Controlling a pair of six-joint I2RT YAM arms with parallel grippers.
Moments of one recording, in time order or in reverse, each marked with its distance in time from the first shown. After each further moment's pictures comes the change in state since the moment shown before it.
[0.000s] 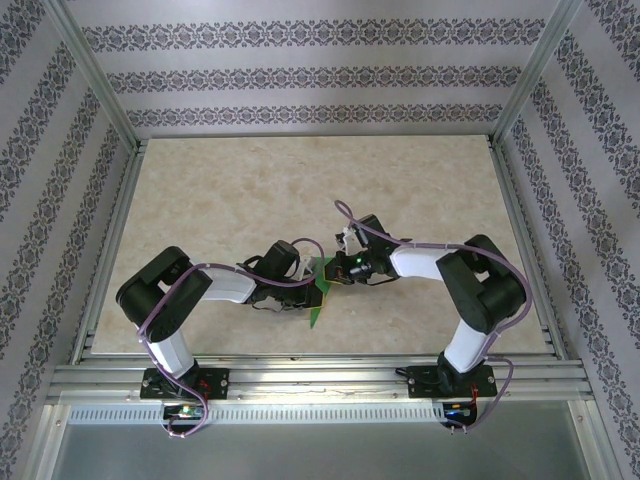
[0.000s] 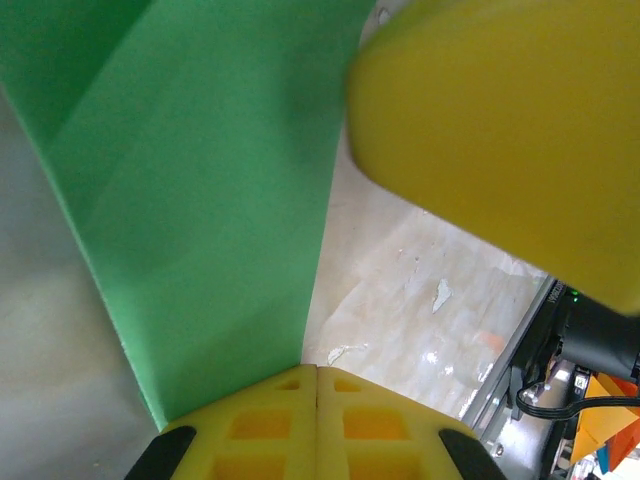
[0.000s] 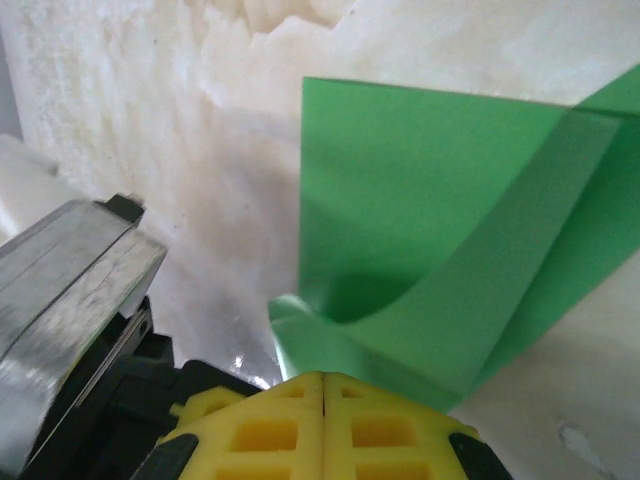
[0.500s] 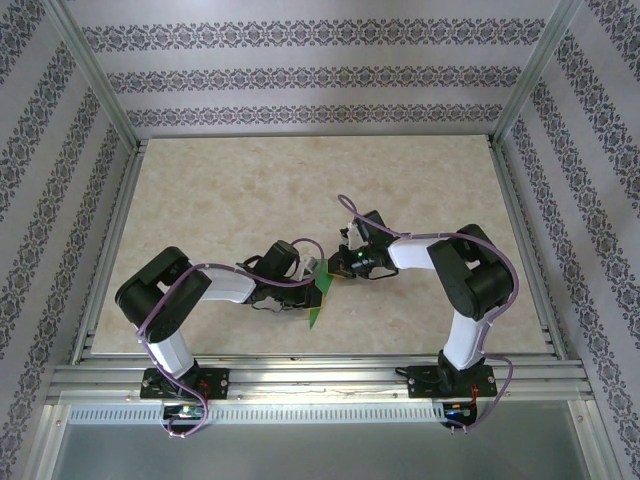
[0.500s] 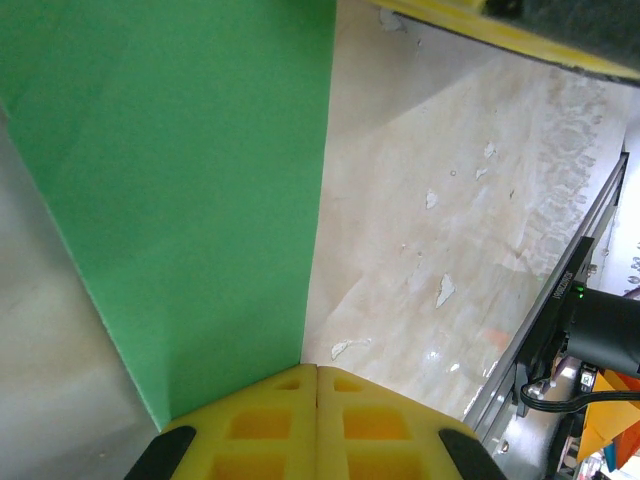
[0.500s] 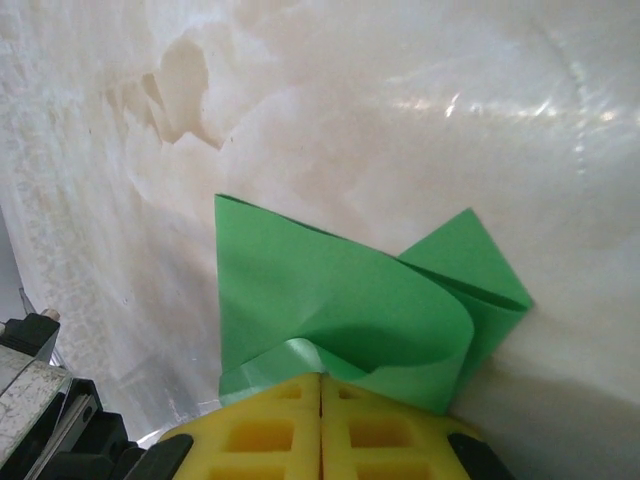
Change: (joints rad) left arm 0.000 -0.006 0.000 -0.015 -0.002 0.014; right arm -0.059 0.091 0.049 0.014 0.028 0.004
